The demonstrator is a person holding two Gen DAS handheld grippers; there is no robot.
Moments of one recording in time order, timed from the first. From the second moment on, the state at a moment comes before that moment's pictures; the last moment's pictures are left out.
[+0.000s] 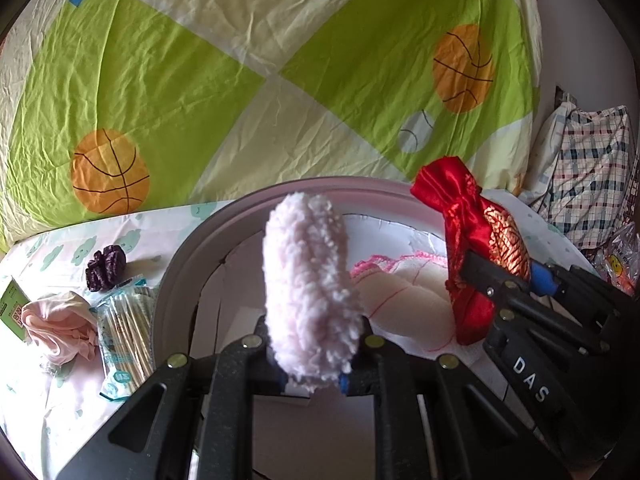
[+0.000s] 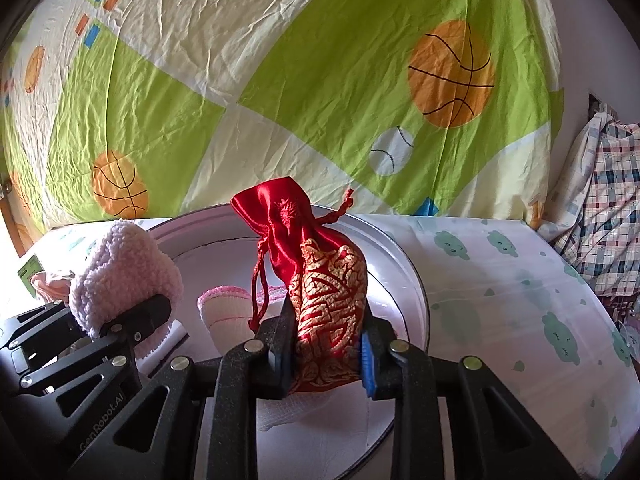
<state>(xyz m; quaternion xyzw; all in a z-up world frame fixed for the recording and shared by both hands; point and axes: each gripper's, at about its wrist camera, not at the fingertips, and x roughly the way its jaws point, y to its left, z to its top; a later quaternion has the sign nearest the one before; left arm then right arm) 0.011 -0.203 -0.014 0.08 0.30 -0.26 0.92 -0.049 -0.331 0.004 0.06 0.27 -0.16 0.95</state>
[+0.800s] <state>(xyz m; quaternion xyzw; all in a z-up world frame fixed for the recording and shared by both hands) -0.004 -0.192 0.005 0.08 0.23 -0.23 0.94 -0.093 -0.338 0.026 0.10 0.12 -0.19 0.97</state>
